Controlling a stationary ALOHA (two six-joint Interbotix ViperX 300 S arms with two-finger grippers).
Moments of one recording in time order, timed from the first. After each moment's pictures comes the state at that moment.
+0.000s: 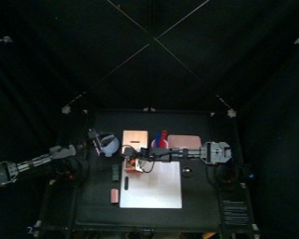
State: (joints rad) left arm 0.56 -0.82 1.21 0.38 -0.30 -0.31; right arm -0.15 0.40 -0.03 0.08 0.63 -0.01
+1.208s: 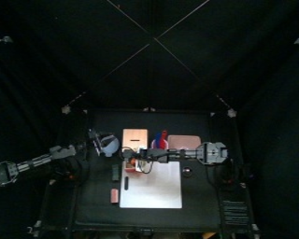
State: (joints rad) left arm 0.56 -0.82 1.21 0.38 -0.29 -0.31; right arm -0.15 0.45 -0.06 0.01 0.69 -0.01
